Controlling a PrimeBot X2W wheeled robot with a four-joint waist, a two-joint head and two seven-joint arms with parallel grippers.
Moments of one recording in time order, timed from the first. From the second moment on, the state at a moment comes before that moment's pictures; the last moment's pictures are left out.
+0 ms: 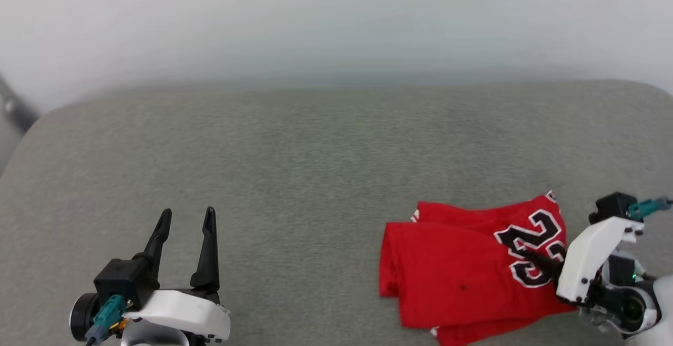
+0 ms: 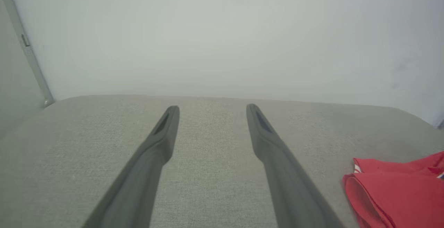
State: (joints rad) left arm -0.05 0.44 -0.40 -0.03 -0.60 0.30 -0.25; right arm -0.26 -0.24 0.00 0.43 0.72 0.13 0.72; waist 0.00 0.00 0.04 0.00
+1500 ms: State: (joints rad) left arm -0.49 0.55 -0.47 -0.27 -0.43 0.24 -0.07; right arm -0.93 -0.46 -0.24 0.96 0.12 0.13 -0.07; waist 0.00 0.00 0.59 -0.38
